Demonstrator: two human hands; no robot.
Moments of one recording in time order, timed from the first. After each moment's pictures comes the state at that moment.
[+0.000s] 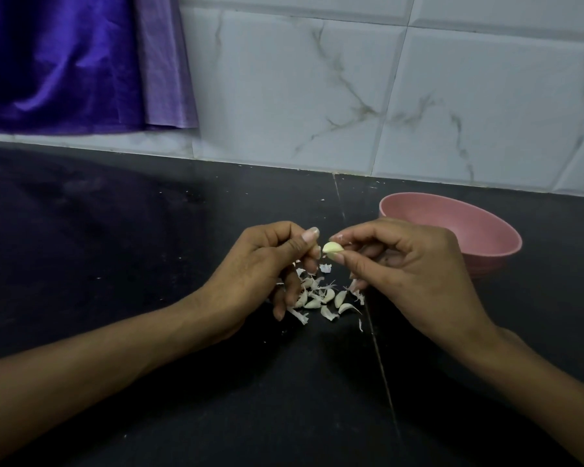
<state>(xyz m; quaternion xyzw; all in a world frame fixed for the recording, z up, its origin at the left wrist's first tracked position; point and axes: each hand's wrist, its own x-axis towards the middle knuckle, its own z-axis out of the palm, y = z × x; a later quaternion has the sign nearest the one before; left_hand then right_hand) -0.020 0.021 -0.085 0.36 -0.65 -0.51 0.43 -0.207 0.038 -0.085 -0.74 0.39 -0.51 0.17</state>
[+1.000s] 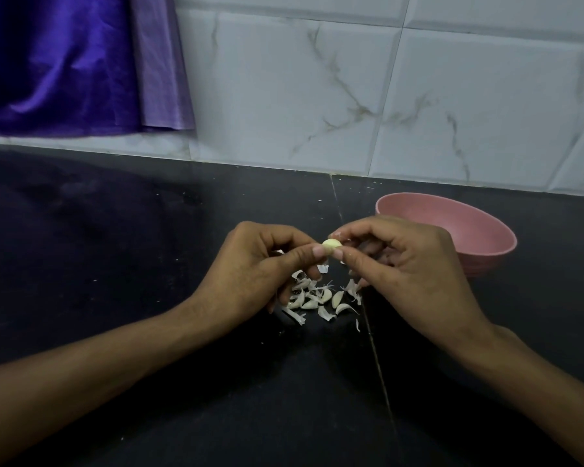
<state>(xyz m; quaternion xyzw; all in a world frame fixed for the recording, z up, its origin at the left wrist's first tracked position) -0.016 0.017 -0.089 0.35 -0.71 -0.40 0.46 -0.211 0.037 -0.084 -0.76 0.41 -0.49 0.12</state>
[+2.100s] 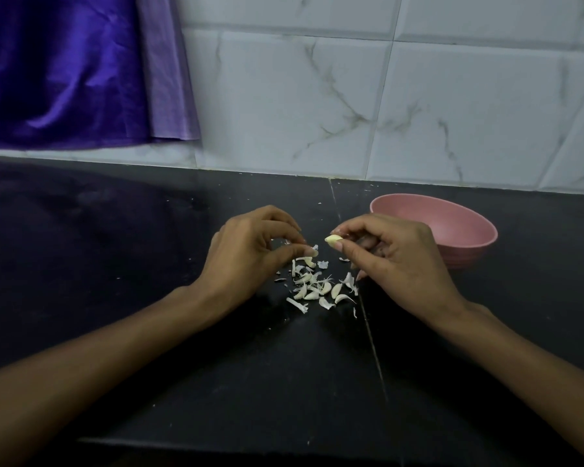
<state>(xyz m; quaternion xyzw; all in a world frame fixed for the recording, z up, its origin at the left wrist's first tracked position) -0.003 -0.009 -0.099 0.38 -0.79 -0.09 0.47 -0.219 0.024 -0.092 -0.77 0.41 -0.49 0.09</state>
